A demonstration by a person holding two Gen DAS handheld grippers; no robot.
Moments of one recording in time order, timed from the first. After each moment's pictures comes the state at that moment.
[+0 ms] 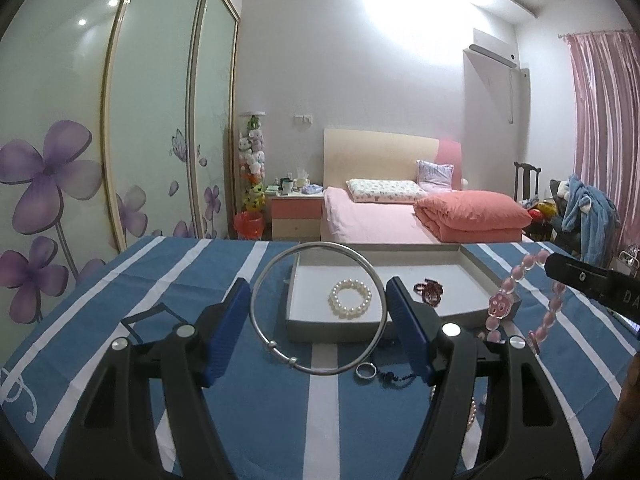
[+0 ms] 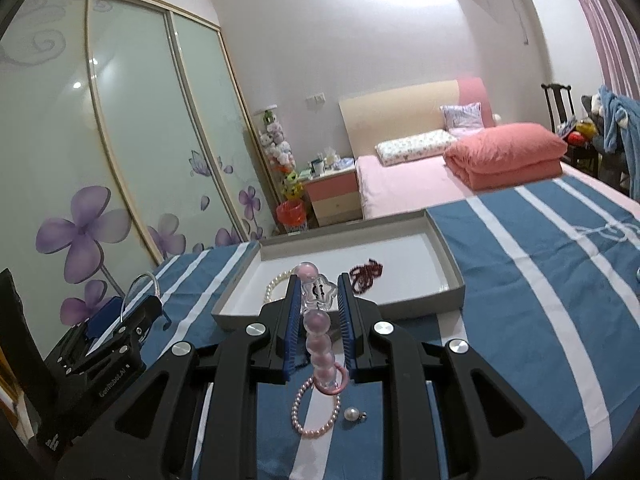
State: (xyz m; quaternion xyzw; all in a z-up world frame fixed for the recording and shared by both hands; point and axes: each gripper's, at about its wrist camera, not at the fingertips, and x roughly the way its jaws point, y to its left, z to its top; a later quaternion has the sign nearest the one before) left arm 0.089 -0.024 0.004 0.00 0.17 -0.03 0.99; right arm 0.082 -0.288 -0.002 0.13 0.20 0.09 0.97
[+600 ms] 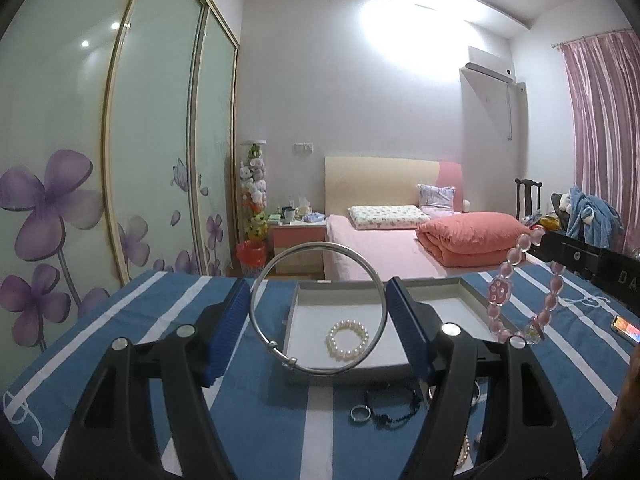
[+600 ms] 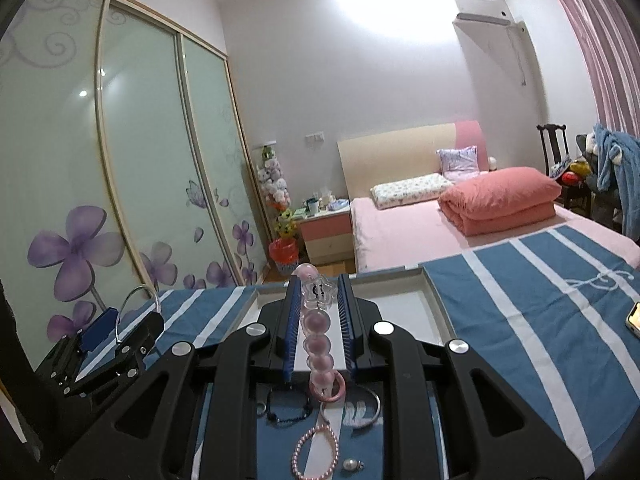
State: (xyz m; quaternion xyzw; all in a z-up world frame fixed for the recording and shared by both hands) left arm 0.098 -0.036 0.030 0.01 0.12 -0.03 0.99; right arm 0.092 -0.284 0.026 0.11 0.13 0.06 0.98
